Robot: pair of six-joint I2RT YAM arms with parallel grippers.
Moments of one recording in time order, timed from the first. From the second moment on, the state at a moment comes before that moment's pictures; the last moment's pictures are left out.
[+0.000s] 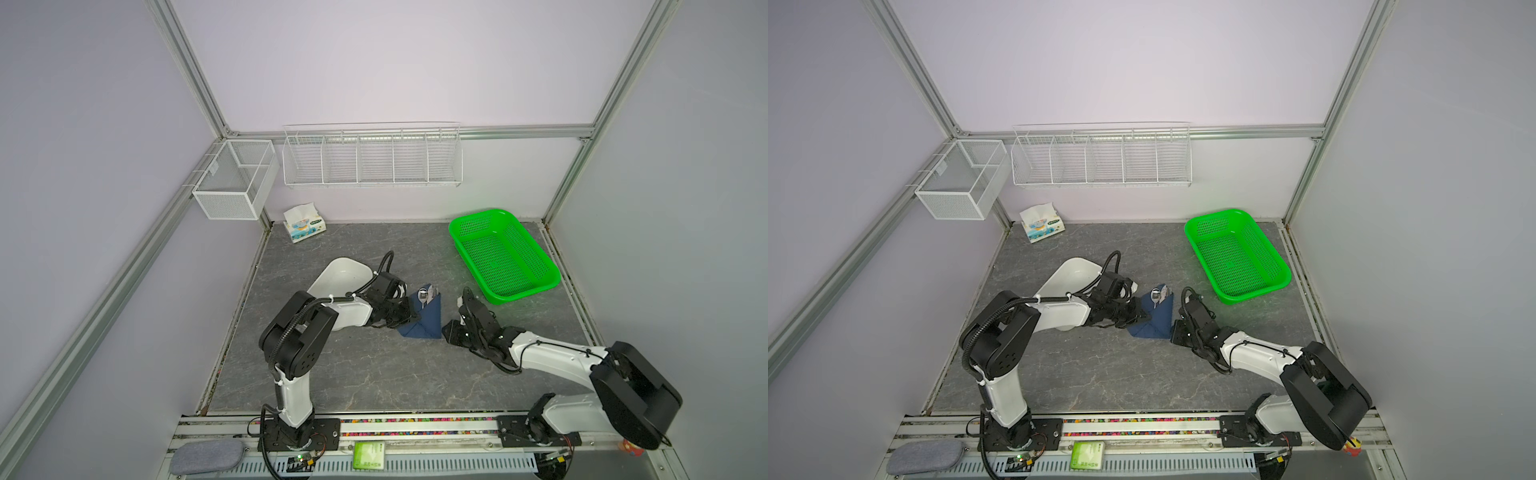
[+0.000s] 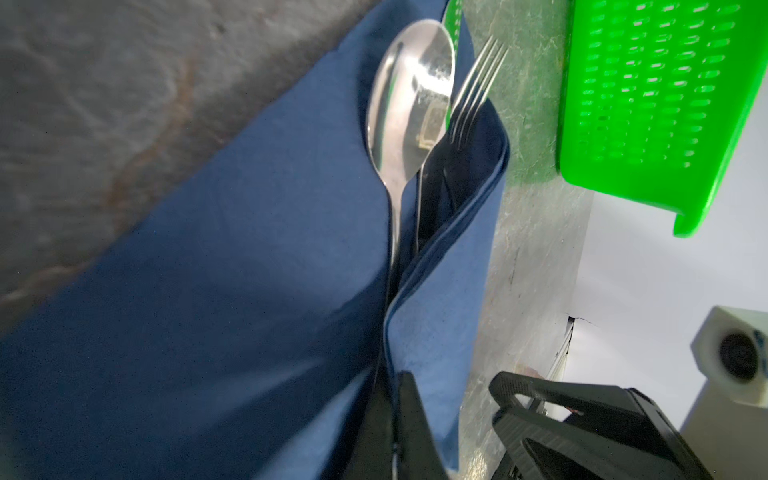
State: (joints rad) left arm -0.67 1.87 0.96 0.03 0.52 -0.85; right arm 0.70 1.36 0.53 -0.02 -0.04 0.83
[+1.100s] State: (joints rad) left arm -0.67 1.86 0.96 0.02 0.49 -0.81; right arm 0.72 1.53 0.61 0.06 -0.17 0.82
